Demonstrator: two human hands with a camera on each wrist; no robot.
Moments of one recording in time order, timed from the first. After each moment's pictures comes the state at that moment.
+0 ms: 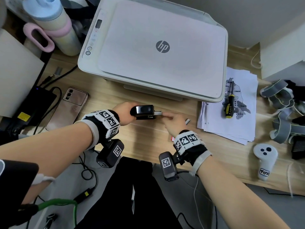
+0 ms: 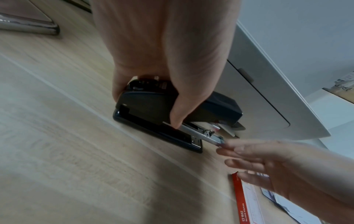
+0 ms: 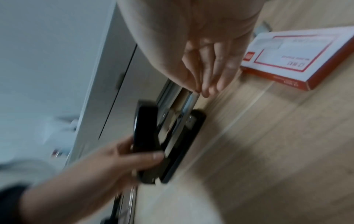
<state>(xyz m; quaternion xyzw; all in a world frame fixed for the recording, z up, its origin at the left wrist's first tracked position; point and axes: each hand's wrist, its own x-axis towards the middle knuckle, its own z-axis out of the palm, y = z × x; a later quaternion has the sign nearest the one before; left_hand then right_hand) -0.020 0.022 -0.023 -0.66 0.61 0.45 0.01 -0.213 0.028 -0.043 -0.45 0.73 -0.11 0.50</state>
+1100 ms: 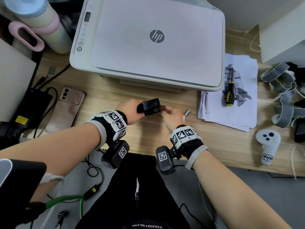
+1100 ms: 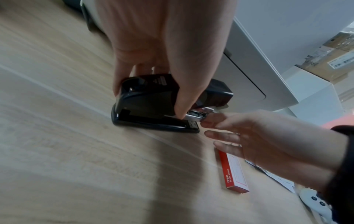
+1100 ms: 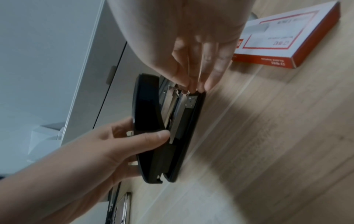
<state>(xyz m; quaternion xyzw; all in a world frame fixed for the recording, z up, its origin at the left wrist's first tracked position) -0.042 0.025 -0.022 -0.65 0.66 0.39 0.03 -0.204 0.039 -0.038 -0.40 0.74 -0.16 0.51</state>
